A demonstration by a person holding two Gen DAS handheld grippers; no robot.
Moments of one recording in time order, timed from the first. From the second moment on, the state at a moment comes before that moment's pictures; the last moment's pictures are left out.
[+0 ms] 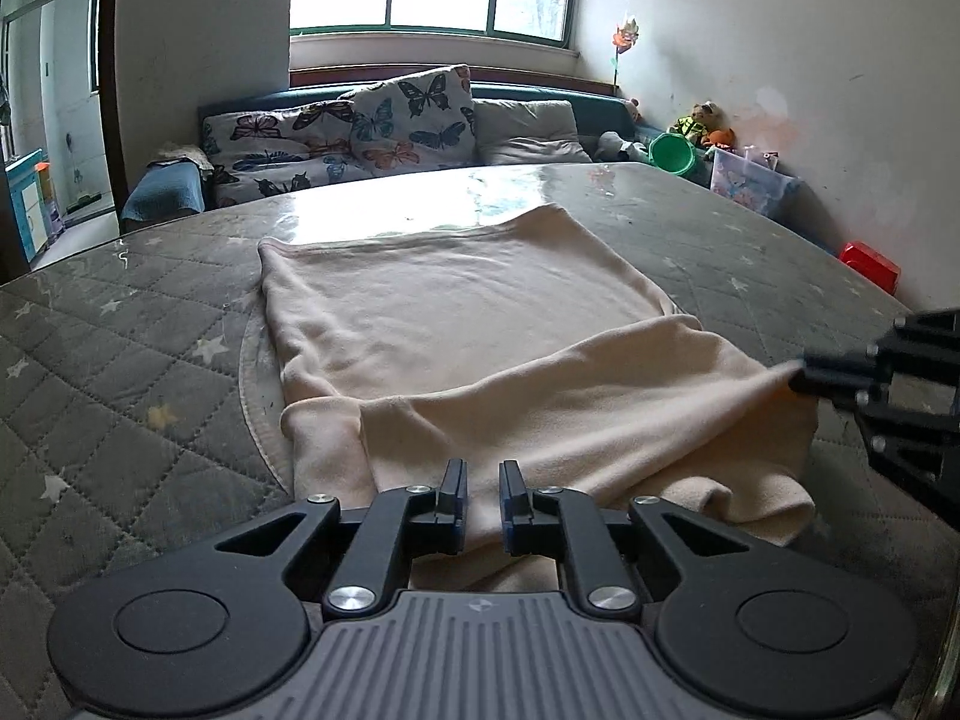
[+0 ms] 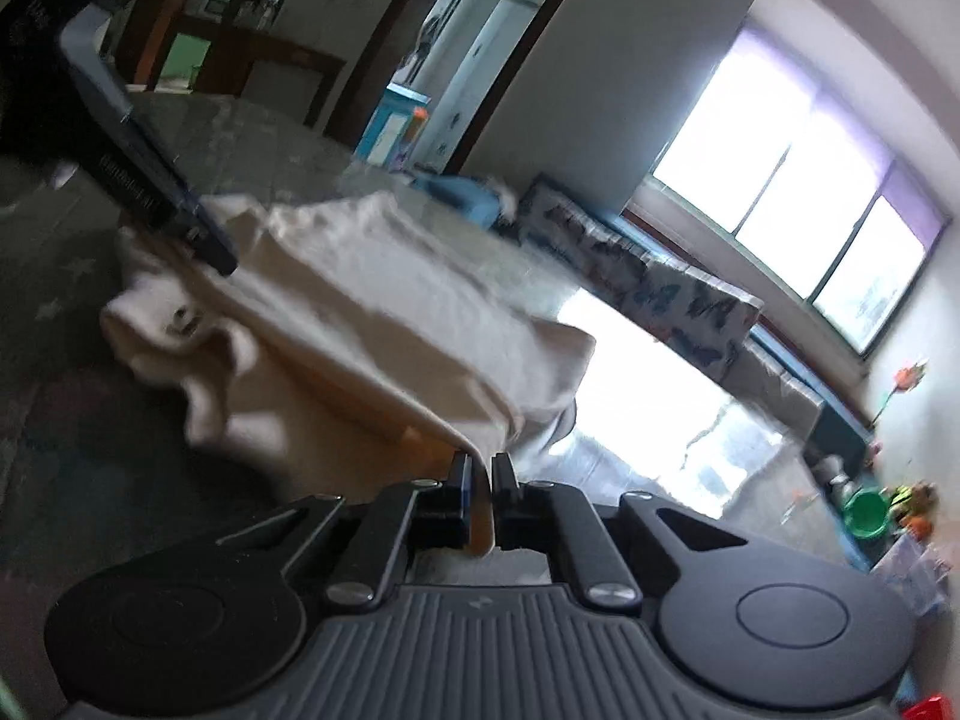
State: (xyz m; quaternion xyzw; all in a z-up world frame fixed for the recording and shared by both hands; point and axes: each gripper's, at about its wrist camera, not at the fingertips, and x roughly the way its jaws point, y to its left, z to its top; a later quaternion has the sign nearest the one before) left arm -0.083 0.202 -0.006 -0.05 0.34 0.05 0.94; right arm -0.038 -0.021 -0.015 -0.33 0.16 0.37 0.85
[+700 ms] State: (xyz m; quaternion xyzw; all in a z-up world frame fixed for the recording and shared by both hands) left arm -0.082 0.198 -0.005 -0.05 0.34 0.05 0.94; right arm 0.036 -0.007 0.003 -0.17 0.30 0.41 0.84
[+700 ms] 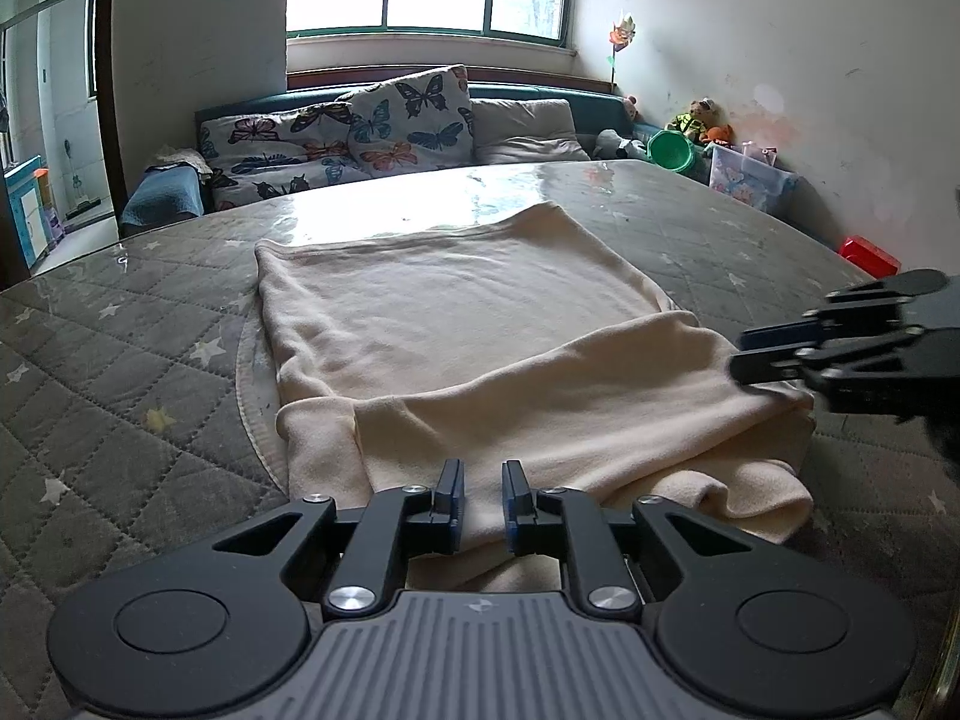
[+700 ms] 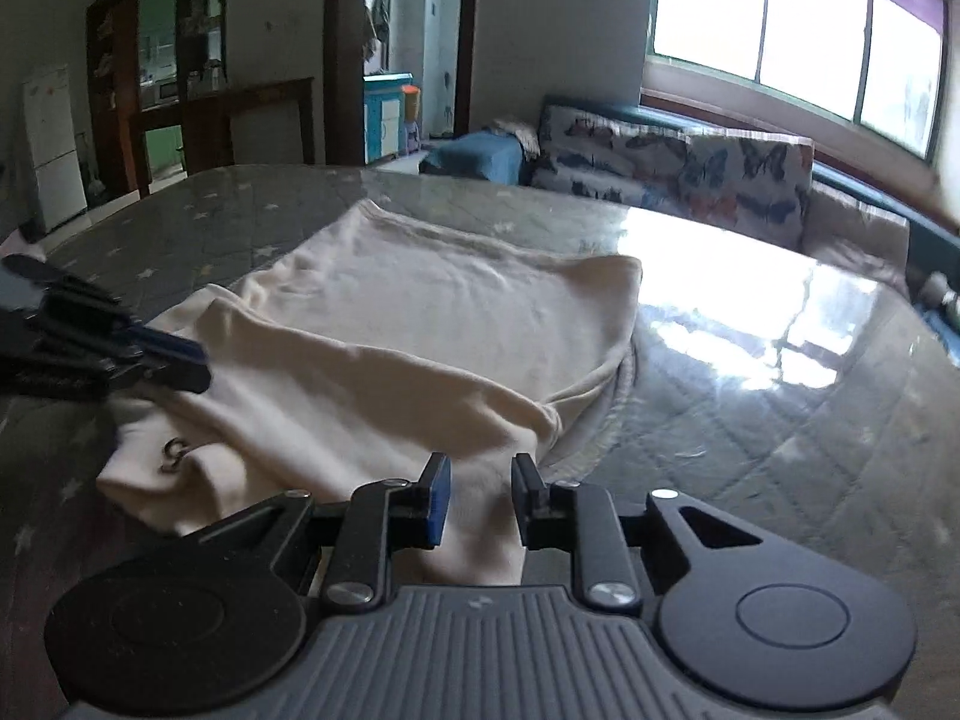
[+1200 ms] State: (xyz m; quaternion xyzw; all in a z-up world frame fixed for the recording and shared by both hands) left arm -0.080 0.199 -0.007 -0.05 0.34 0.04 0.94; right arm 0.058 -0.012 0.002 -0.13 0.30 0.37 0.87
